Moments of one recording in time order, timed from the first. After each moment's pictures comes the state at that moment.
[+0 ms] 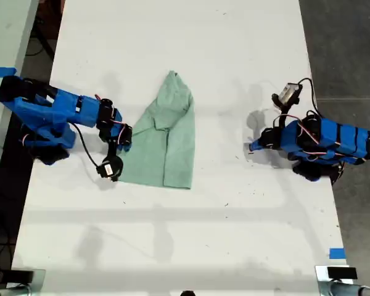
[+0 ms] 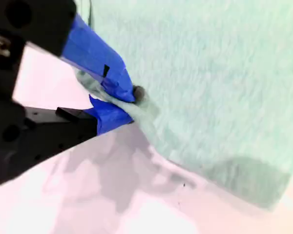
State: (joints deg) arm 0 -8.3 107.6 129.0 61.4 2.1; arm 1 14.3 200.4 174.5 77.7 -13.5
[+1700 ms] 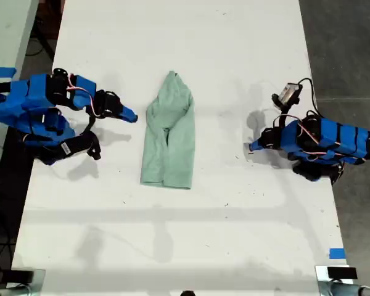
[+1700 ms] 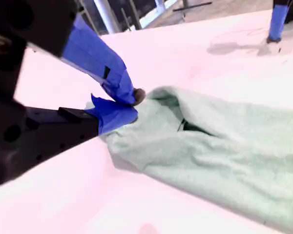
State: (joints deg) arm 0 -15.8 151.9 137.5 57.2 14.9; arm 1 14.3 200.4 174.5 77.7 -13.5
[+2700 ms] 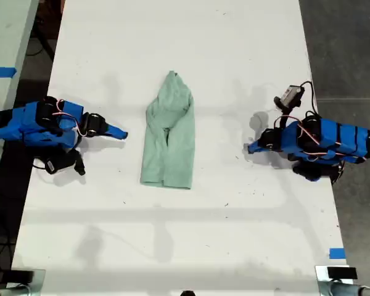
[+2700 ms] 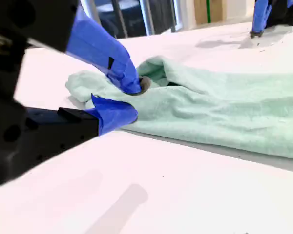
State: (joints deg) arm 0 -10.4 205.8 183.2 58.9 12.7; arm 1 12.0 200.4 174.7 77.6 -7.4
